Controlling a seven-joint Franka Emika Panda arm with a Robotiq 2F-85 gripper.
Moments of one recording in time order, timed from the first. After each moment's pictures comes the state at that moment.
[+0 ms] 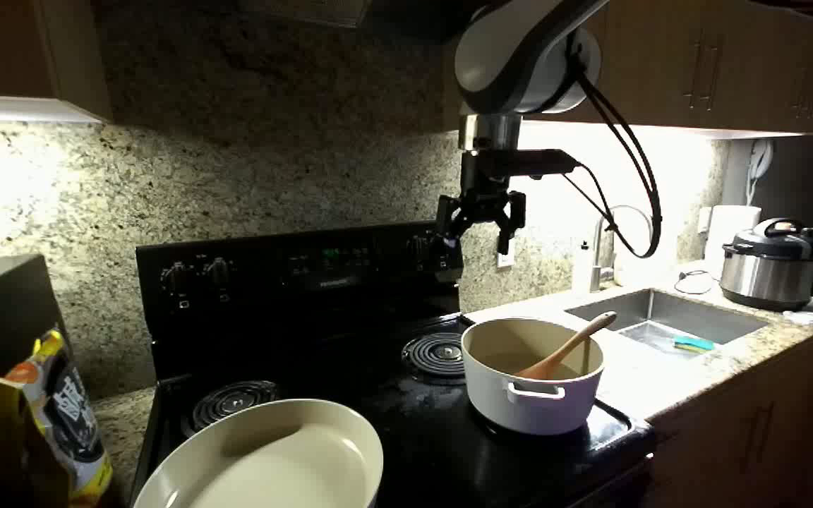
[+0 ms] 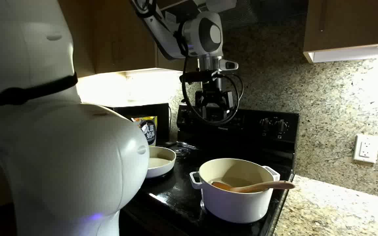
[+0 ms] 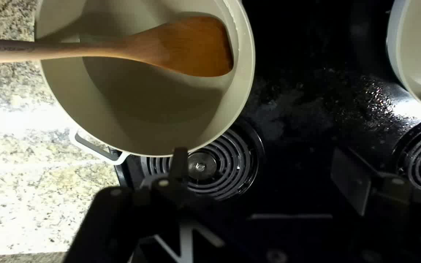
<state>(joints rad) 0.03 -0.30 0.12 -2.35 -0.01 2.18 0.24</state>
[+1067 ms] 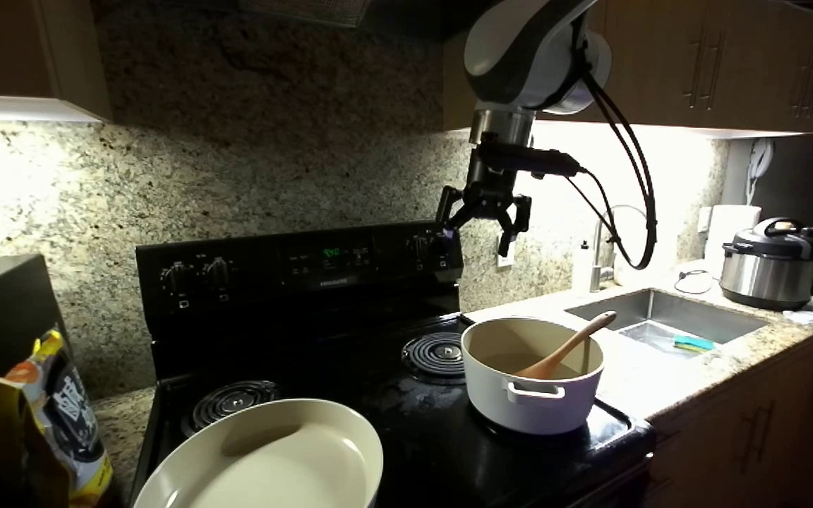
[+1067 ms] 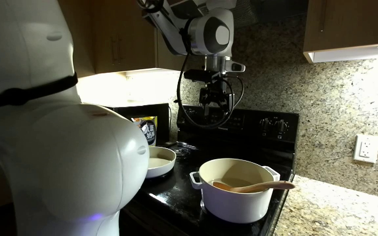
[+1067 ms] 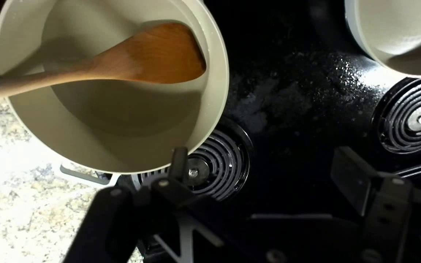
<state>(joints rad) 0.03 -0.30 0.07 -2.35 0.14 2.19 0.27</state>
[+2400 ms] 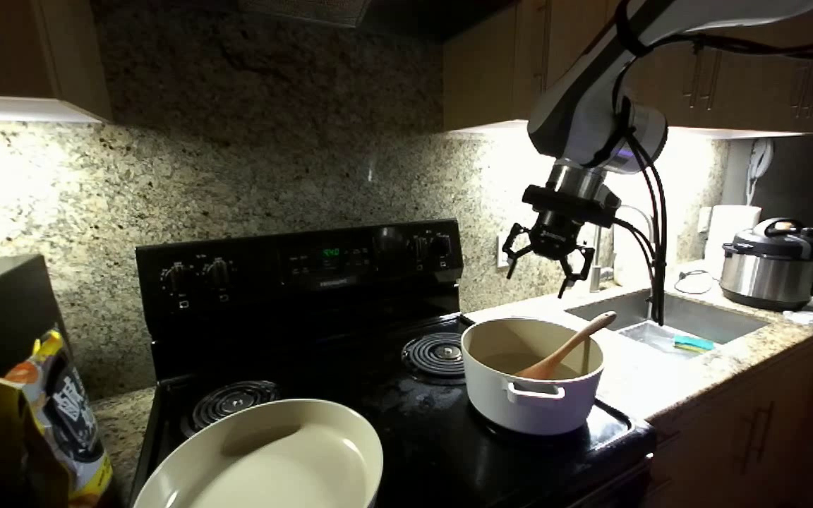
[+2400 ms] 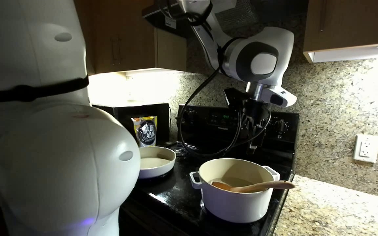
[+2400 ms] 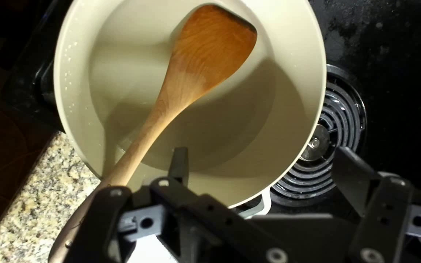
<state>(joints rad) -0.12 -0.19 -0.10 -2.45 0.35 2.33 0.49</state>
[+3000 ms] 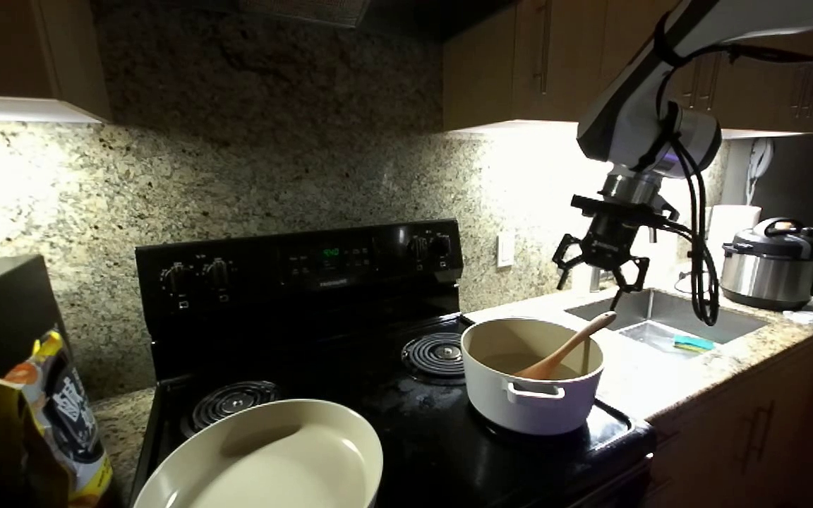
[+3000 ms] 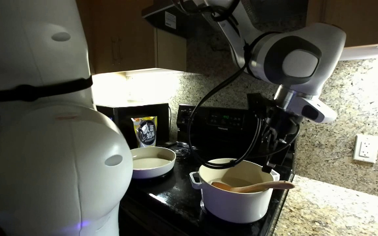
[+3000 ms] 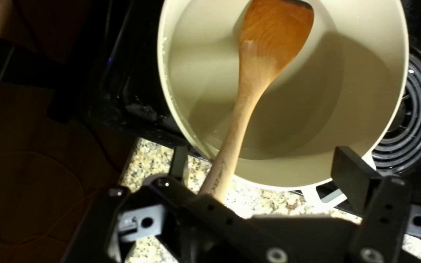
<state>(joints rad) -0.21 -0.17 -0.23 -2.45 0.35 2.19 0.49</state>
